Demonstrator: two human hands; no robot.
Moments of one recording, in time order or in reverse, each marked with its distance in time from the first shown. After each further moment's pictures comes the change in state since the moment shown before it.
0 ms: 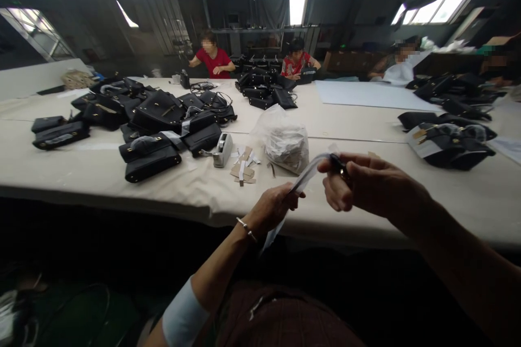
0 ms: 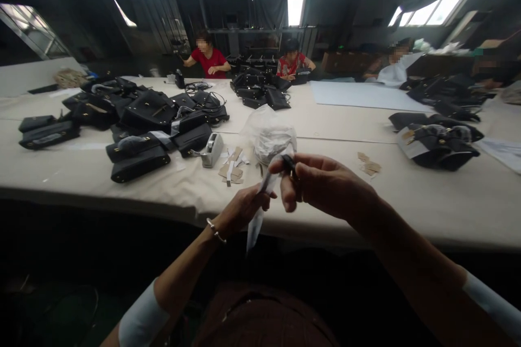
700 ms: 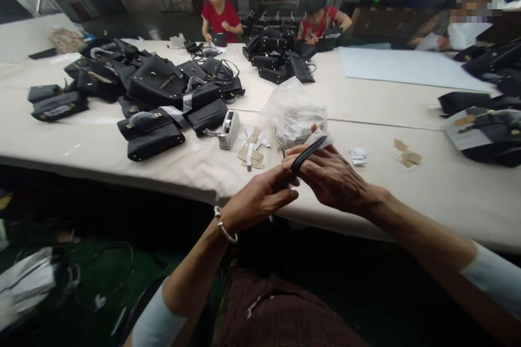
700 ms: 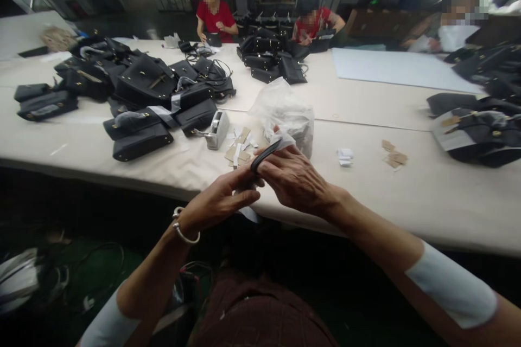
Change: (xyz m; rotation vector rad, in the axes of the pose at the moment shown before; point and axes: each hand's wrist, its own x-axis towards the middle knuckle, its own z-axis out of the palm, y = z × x) left_hand -0.006 0.009 -0.063 -0.196 -0.022 -0.187; right_hand 0.084 0.063 0.006 -1.260 -0.059 -0.636
